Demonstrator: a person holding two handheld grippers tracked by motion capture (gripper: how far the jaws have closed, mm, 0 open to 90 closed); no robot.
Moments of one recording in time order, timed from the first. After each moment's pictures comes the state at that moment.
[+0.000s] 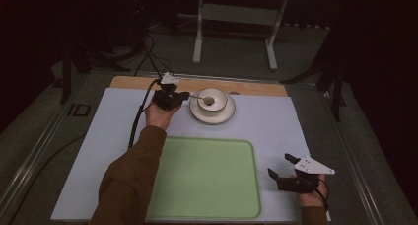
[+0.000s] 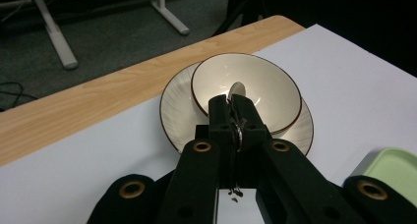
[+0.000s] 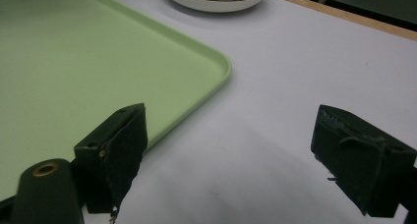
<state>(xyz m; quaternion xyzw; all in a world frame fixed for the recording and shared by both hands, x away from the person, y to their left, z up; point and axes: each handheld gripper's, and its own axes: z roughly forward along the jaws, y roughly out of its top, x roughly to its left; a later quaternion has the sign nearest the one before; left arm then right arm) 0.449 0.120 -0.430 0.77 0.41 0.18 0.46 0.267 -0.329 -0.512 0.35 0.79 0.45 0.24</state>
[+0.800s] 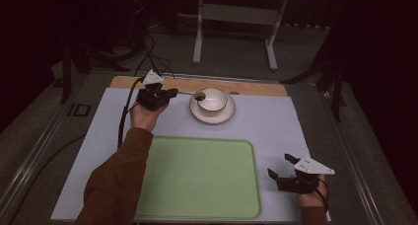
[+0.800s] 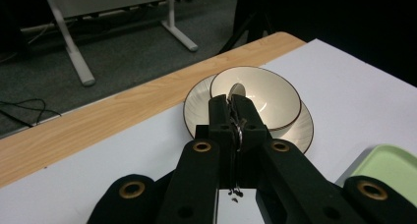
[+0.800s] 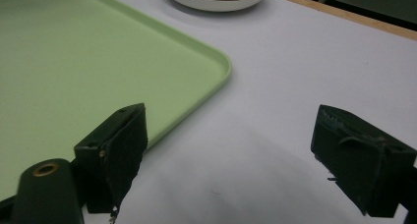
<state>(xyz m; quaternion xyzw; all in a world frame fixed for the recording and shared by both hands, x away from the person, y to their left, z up) 0.423 0.156 -0.408 0.75 0.40 0.21 0.48 0.267 -0.328 -0.512 0.35 0.79 0.45 0.24</state>
